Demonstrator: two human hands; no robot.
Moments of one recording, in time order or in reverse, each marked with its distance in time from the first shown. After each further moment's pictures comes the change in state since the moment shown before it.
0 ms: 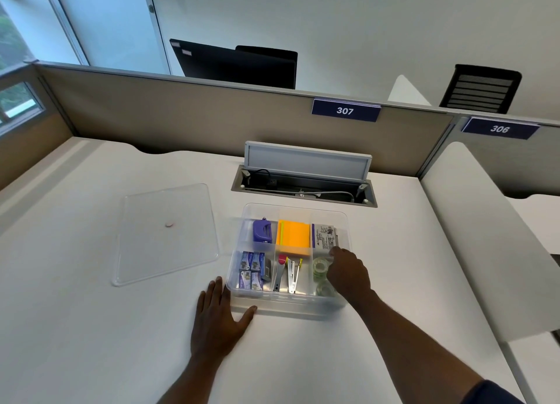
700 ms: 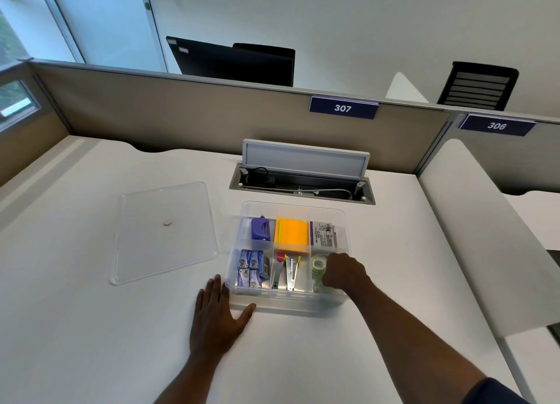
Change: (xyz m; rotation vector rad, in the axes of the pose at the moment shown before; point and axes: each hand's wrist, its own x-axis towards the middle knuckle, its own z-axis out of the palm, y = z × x) left_hand 0.000 0.001 0.000 0.003 0.005 0.006; right_hand 0.004 -0.008 -0.012 -0.228 -0.340 0.042
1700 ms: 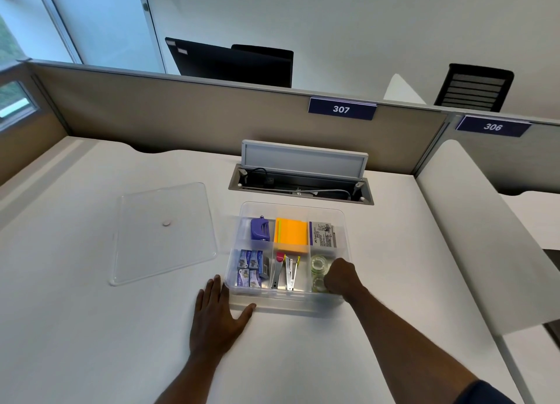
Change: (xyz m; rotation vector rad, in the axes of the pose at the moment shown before) left_hand 0.000 0.000 -0.001 -0.002 -0.015 -0.009; right_hand -0.005 -0.003 0.010 0.364 -0.002 0.170
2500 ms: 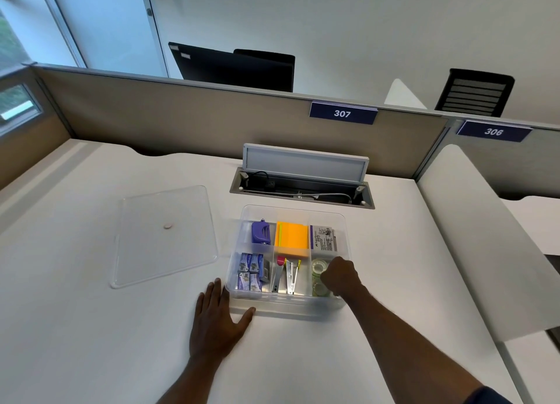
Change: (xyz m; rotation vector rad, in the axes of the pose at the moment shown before) left_hand 0.000 -0.002 0.004 -0.007 0.016 0.002; right_hand -0.003 -0.012 -0.006 0.072 0.065 0.007
